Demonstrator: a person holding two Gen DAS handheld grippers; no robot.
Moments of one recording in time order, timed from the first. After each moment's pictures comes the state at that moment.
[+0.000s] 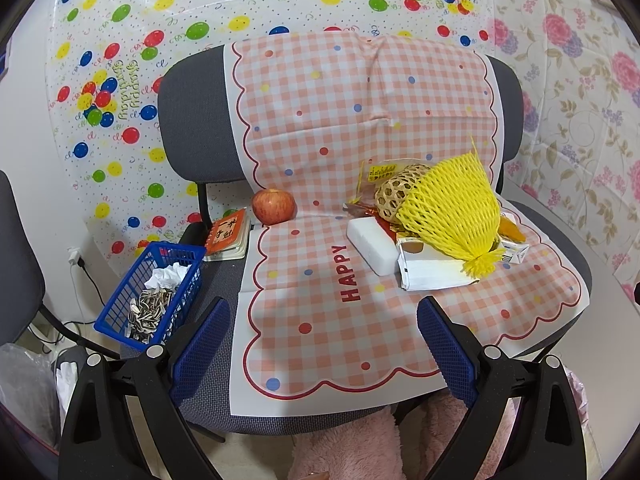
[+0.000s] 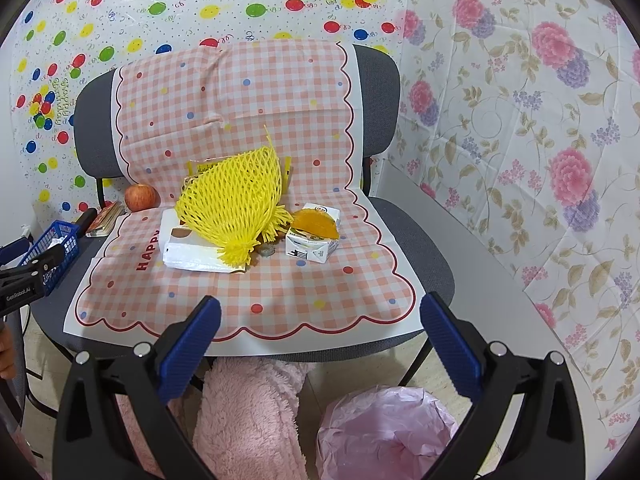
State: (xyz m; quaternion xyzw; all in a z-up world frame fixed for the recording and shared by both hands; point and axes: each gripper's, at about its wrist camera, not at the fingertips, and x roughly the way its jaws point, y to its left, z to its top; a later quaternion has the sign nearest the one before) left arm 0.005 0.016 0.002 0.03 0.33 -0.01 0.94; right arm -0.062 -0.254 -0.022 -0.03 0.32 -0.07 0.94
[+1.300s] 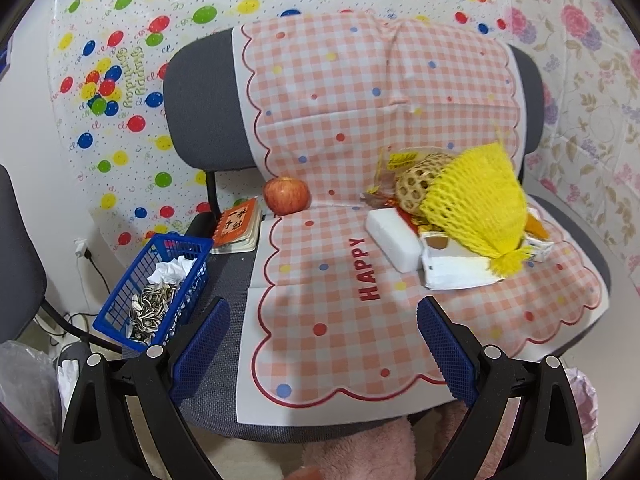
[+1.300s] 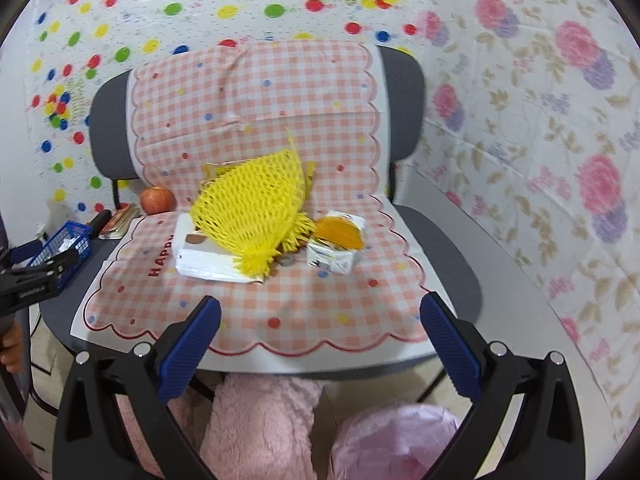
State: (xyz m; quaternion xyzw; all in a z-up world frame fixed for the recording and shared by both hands) left arm 0.031 0.026 -0.015 0.04 0.36 0.02 0.93; right arm -0.028 -0.250 -0.040 -0.04 0.31 -0.02 0.95
